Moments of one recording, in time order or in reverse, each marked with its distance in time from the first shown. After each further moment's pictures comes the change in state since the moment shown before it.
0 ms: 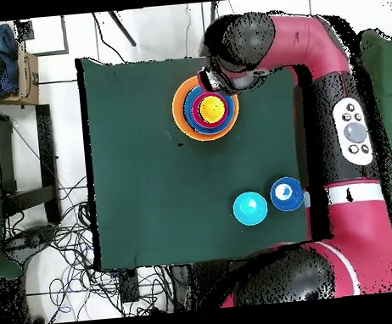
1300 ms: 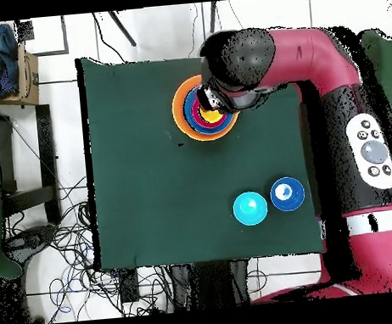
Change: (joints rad) arm -0.042 -0.157 0.004 0.227 0.026 -0.039 0.000
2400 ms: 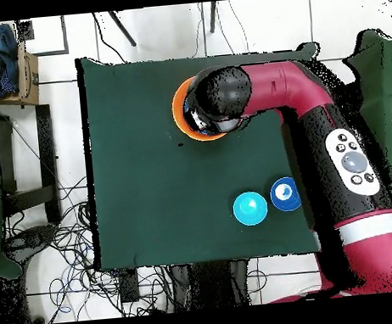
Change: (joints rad) arm -0.015 -0.015 0.005 0.188 -0.017 -0.200 0.000
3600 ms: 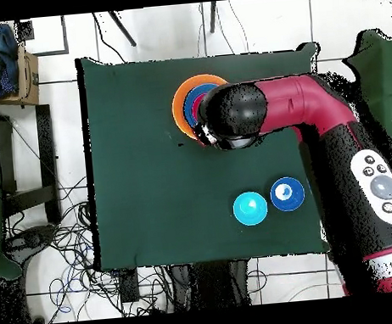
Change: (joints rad) arm -0.099 -0.125 0.070 0.152 -0.013 -0.015 0.000
